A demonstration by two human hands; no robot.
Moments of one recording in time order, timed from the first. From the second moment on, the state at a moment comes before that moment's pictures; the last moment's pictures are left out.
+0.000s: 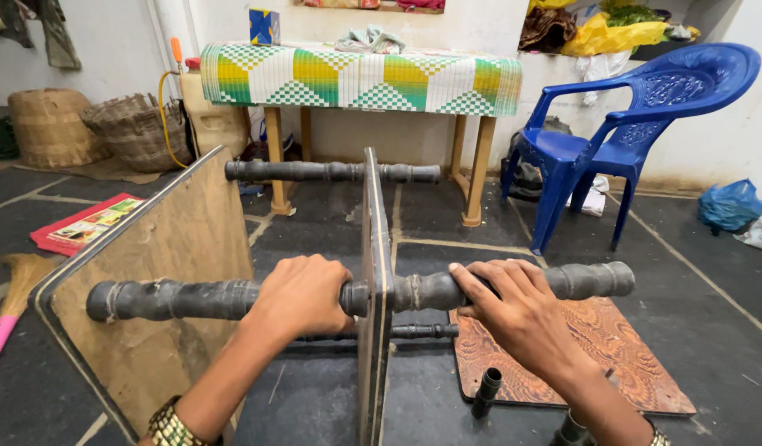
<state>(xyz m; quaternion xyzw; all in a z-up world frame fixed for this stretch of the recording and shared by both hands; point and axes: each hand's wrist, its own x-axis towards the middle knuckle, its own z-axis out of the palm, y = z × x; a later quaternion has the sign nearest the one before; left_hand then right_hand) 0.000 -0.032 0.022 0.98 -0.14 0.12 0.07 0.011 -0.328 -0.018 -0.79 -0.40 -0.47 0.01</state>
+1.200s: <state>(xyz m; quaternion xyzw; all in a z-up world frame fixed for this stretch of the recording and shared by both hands) -0.009 -0.024 0.016 0.97 -0.15 0.19 0.06 0.013 -0.301 -0.027 -0.87 -0.38 -0.29 0.09</state>
